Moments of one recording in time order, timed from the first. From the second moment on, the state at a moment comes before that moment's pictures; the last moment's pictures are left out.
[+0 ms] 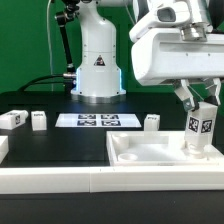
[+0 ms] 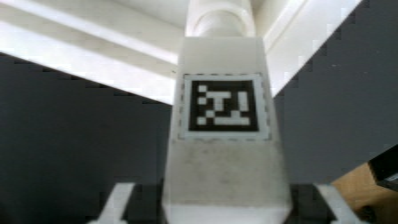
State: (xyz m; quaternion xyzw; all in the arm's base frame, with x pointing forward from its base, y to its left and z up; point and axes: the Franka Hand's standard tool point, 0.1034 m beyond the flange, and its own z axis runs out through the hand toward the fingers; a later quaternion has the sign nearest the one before) arm 0.616 0.118 0.105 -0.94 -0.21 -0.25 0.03
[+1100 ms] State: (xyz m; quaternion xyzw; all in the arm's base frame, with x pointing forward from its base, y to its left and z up) arm 0.614 0.118 0.093 -0.94 -0.20 -0.29 0.02
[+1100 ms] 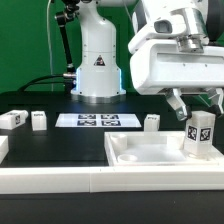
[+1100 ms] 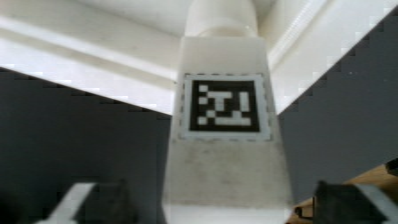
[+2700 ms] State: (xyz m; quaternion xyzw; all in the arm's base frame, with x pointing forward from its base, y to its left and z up) arm 0.606 0.130 0.089 -0.97 -0.20 -0.09 0.06
